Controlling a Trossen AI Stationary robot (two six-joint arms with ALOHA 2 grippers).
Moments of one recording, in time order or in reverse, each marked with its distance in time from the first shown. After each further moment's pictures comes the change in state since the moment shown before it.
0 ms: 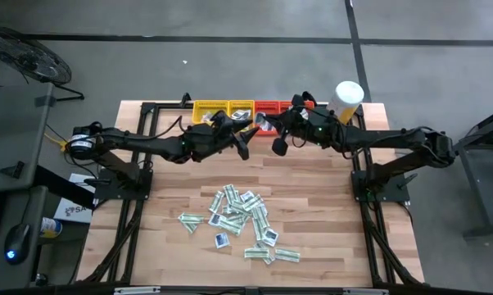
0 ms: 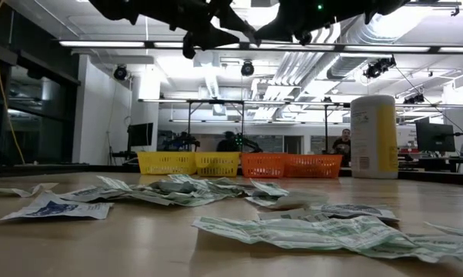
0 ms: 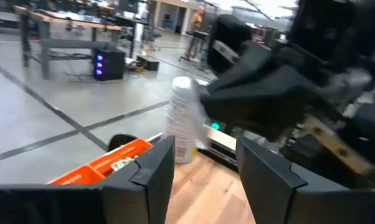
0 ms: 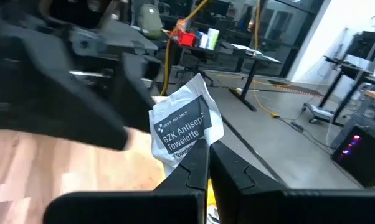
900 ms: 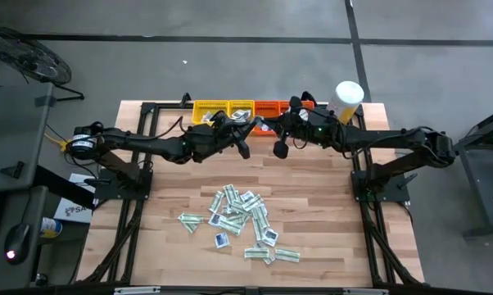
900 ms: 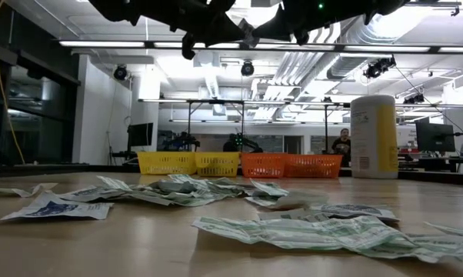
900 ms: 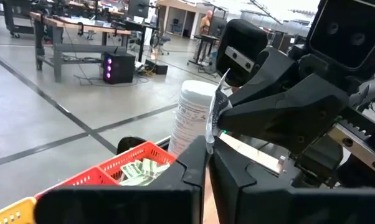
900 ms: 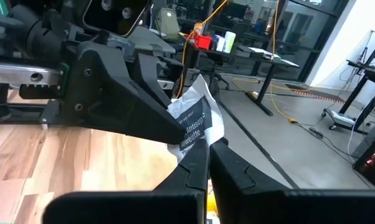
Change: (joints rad) left arm 0.000 0.010 -0.001 0.019 -0.038 0.010; right arm 0.003 0.000 0.000 -0.004 -0.075 -0.001
